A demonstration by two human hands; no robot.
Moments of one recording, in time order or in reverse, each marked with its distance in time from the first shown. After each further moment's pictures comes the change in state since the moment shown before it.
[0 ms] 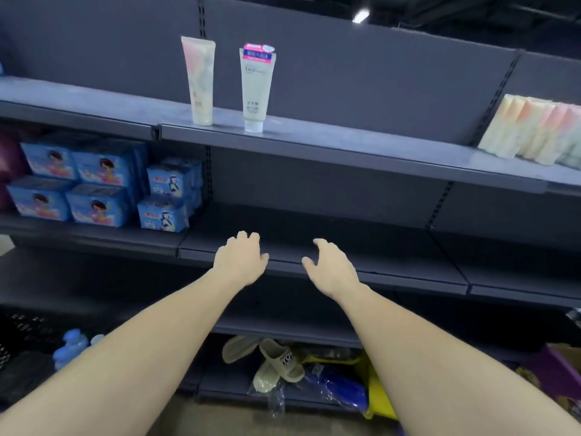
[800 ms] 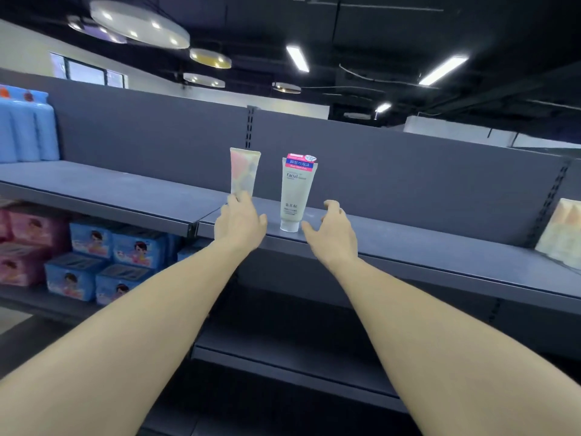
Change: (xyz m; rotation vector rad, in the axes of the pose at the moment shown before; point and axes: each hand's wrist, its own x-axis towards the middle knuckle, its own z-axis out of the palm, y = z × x) left_hand 0.157 -0.045 -0.179 -0.206 0.474 -0.210; right_hand 0.174 -0.161 -0.105 0.236 0.400 -0.221
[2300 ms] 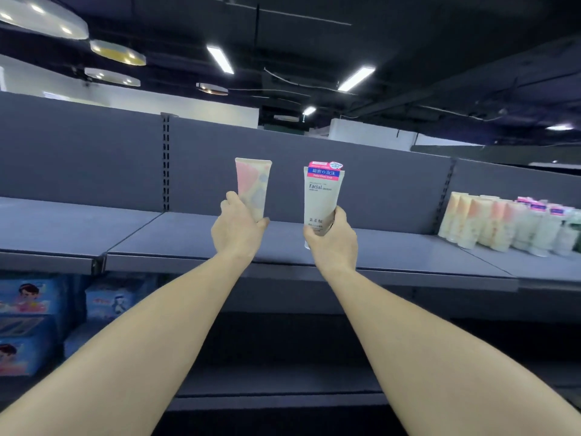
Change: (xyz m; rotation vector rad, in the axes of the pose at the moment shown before) left_hand 0.007 0.112 0.028 -0.358 0.038 0.053; right_hand 0.008 0.066 -0.075 0.163 0.330 0.221
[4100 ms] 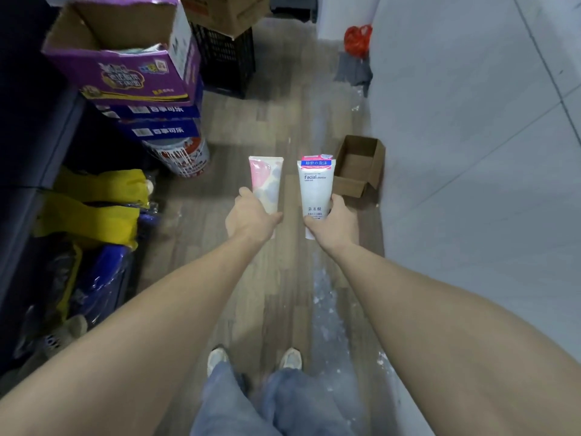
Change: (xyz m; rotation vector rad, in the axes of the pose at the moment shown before) left_hand -0.854 0.092 0.093 0.185 -1.593 0.850; right_hand -0.726 0.291 -0.459 -0.356 0.731 1.490
